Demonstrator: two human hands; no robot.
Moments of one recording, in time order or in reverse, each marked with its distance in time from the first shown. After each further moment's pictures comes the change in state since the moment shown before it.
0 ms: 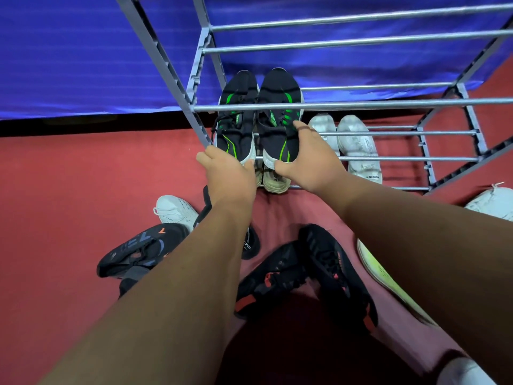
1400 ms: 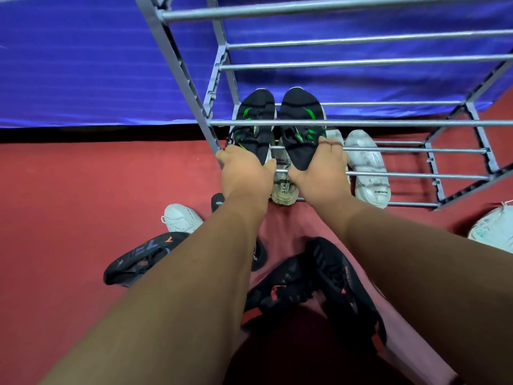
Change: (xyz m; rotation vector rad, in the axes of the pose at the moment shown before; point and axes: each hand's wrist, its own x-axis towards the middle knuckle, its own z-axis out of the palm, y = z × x) left_hand 0.022 0.029 -0.007 0.207 -0.147 -0.020; right_hand -0.003 -0.010 0.013 -0.020 0.252 0.163
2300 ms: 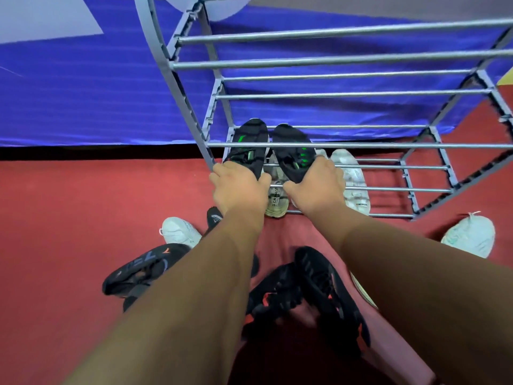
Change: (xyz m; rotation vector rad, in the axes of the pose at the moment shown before) left_hand -0.027 0.013 -0.019 0.155 0.159 0.022; right_hand -0.018 -0.024 -0.053 -0.142 -0.071 0.140
